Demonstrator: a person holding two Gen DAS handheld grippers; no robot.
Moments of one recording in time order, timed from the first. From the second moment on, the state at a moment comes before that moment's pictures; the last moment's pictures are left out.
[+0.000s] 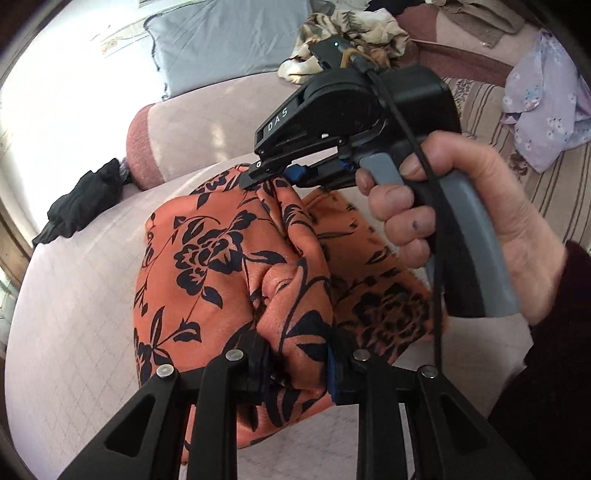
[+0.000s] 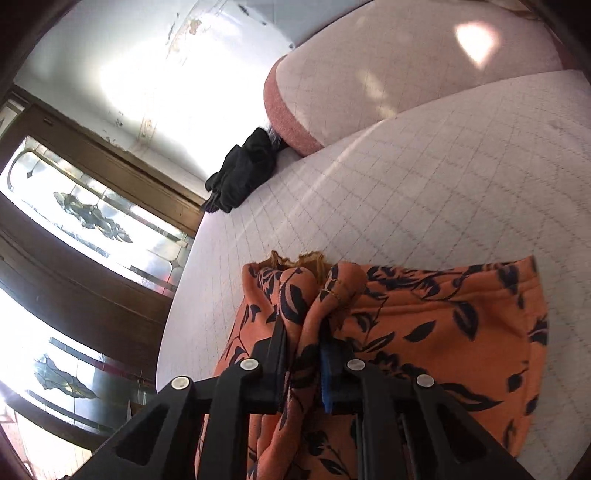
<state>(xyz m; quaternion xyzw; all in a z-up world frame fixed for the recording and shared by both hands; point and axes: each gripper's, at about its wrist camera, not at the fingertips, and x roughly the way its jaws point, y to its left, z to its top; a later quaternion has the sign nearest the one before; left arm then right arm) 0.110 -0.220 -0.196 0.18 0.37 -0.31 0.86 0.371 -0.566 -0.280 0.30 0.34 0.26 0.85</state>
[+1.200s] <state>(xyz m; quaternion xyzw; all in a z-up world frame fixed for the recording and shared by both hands) 0.167 -0.133 -0.238 0.10 0.45 -0.27 0.84 0.269 -0.591 -0.307 0.18 0.41 0.15 0.88</state>
